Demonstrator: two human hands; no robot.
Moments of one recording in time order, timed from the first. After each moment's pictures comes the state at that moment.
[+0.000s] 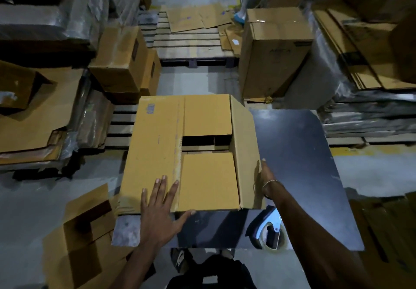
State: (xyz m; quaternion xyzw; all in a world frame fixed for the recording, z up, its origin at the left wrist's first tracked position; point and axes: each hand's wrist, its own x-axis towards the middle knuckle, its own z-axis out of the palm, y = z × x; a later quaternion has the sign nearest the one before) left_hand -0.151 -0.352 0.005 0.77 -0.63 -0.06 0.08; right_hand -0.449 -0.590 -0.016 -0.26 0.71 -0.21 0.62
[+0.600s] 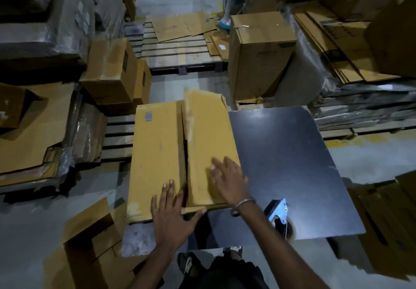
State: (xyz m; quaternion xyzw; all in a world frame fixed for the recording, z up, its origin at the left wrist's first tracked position) left_hand -0.156 -0.355 0.012 0.79 -0.61 -0.07 0.08; right_hand -0.338 -0.487 0.070 -0.73 0.58 -0.09 0.34
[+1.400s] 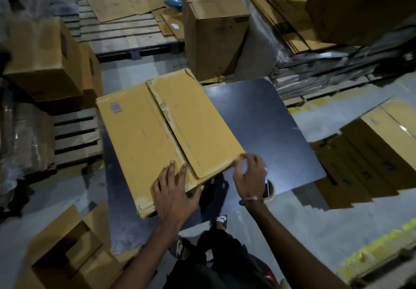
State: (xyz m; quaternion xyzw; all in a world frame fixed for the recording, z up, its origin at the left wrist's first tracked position) left_hand -0.169 -0.366 0.015 0.72 -0.68 -0.07 0.09; right_hand -0.404 -0.419 0.005 -0.57 0.75 -0.32 0.07
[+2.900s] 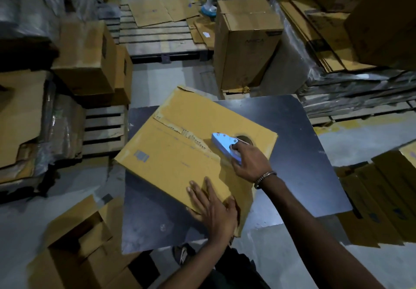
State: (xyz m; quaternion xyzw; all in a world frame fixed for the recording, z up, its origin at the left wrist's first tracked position) left_hand -0.270 -0.370 0.022 0.83 -0.43 -0.29 0.20; right_hand -0.373 -0.529 0.077 -0.81 0.55 -0.09 0.18
